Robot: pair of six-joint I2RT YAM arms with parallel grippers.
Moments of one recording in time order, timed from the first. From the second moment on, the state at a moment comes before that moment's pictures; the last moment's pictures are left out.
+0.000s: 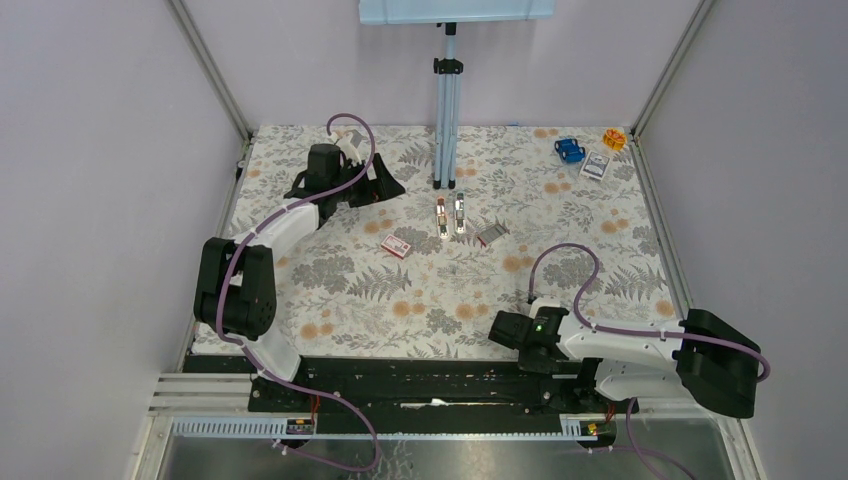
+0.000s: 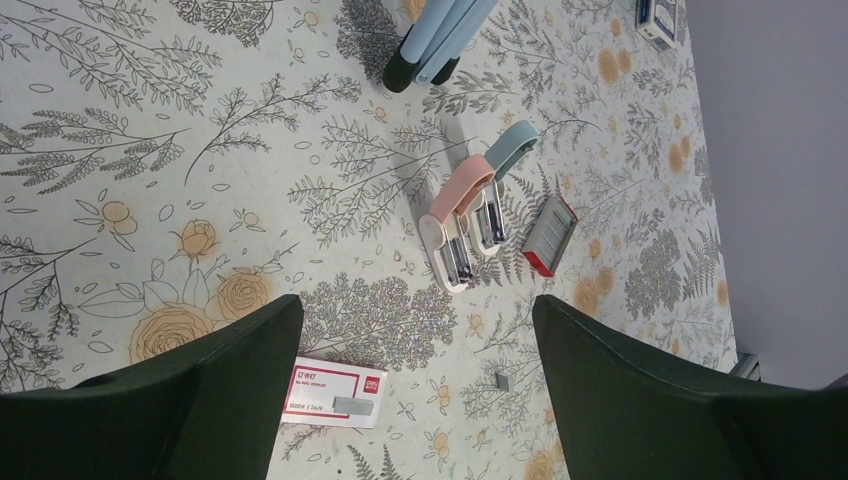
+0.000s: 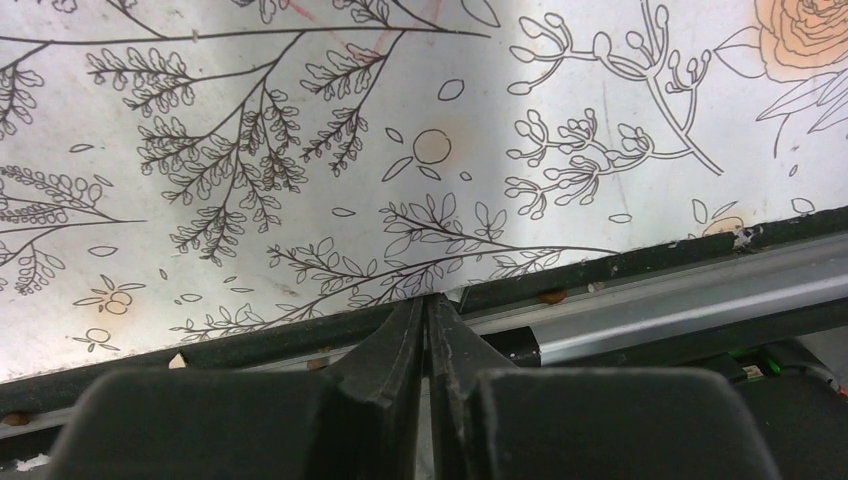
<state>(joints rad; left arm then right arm) -0.21 1.67 1.13 -0.01 0.47 -0.49 1.12 1.16 0.46 -0.90 0.31 1.28</state>
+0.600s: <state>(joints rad) -0.21 1.67 1.12 0.00 0.48 -0.50 1.12 1.06 0.45 -0.89 0.31 1.26</state>
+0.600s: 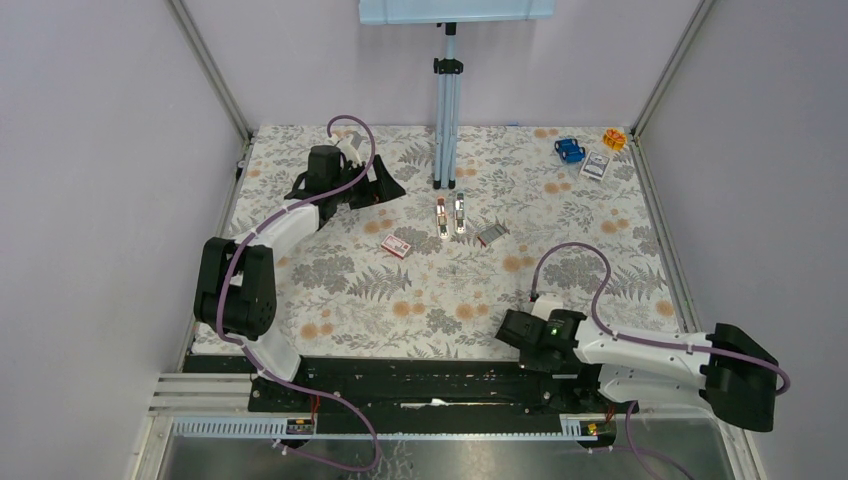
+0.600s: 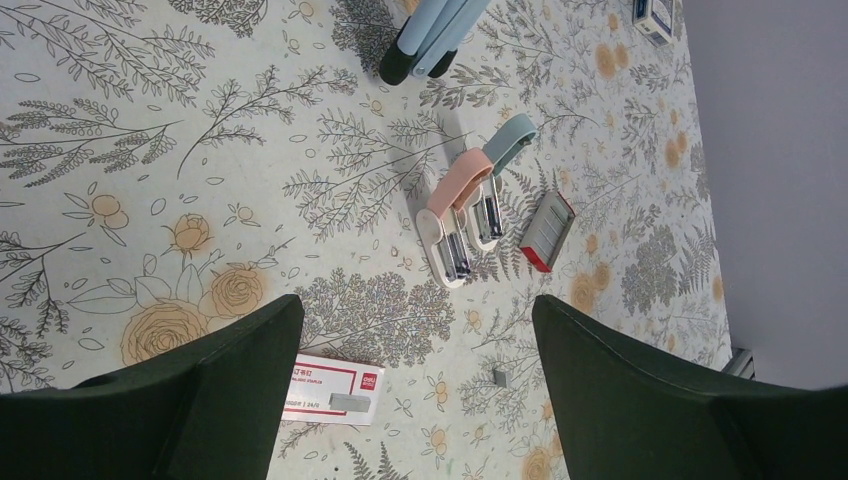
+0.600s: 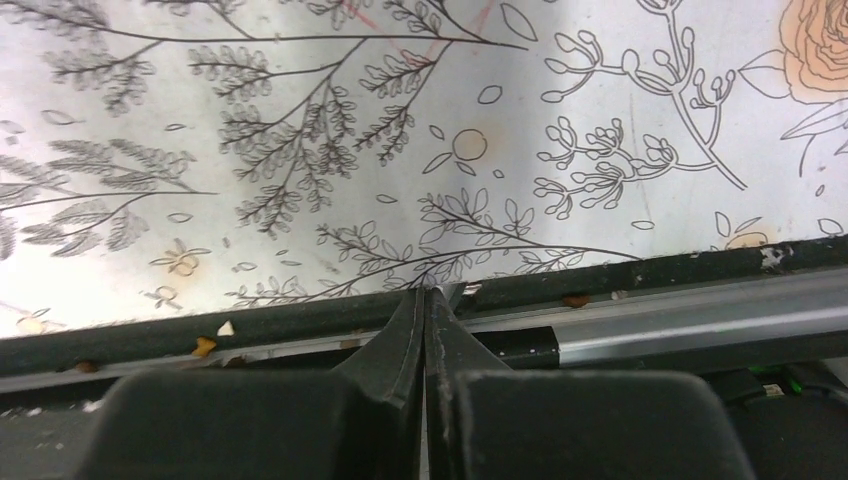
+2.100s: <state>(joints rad) -0.21 1.67 1.12 0.02 0.52 -0.51 1.12 1.12 0.45 -0.84 0.25 1.20</state>
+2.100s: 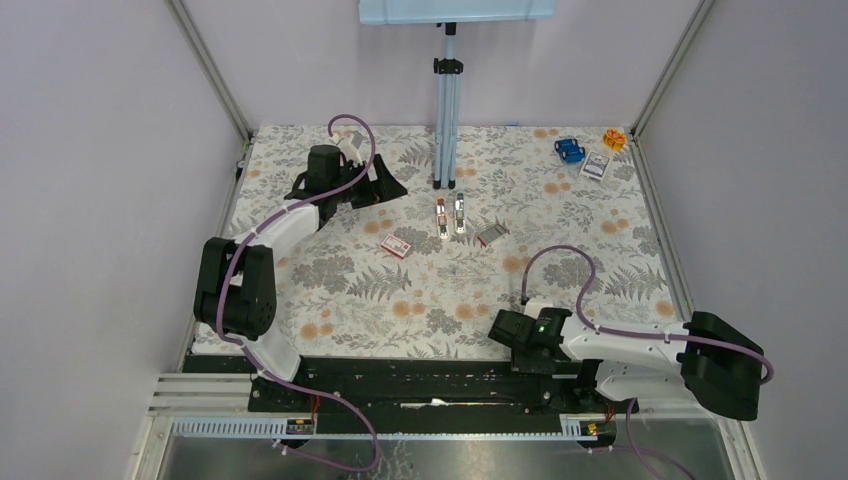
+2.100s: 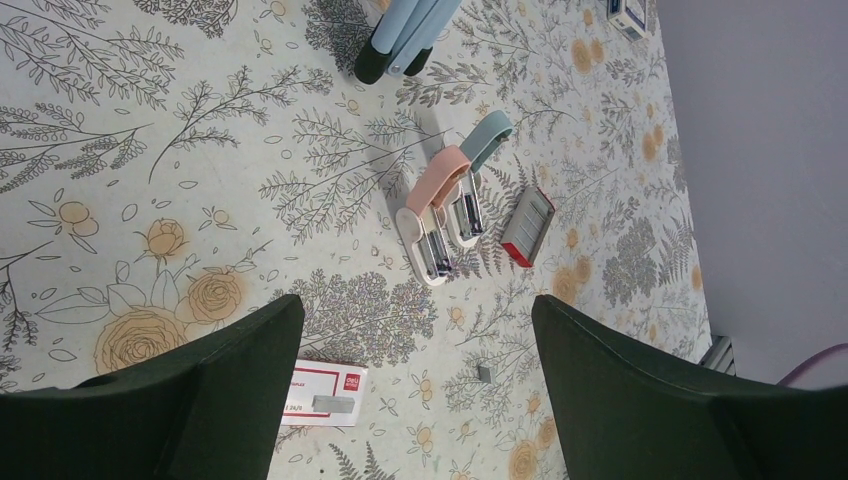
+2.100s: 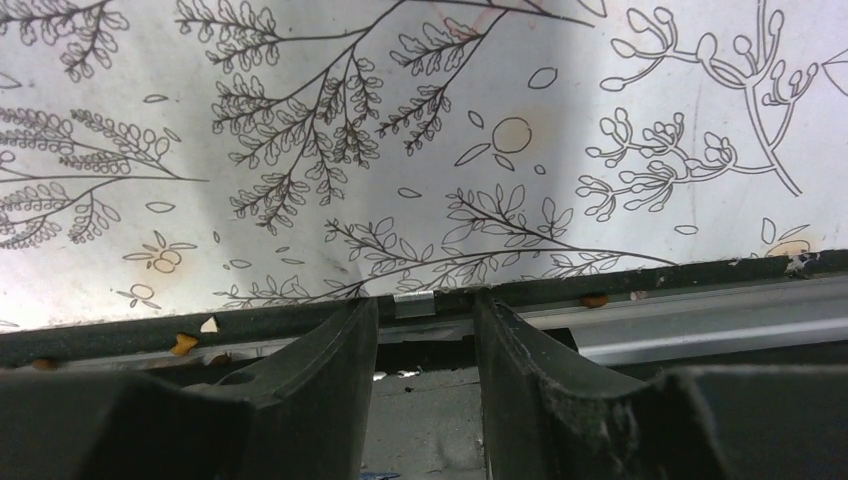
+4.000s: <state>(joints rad) -0.21 1.67 1.12 0.03 0.54 -0.52 0.89 1.33 0.69 -0.67 0.30 0.87</state>
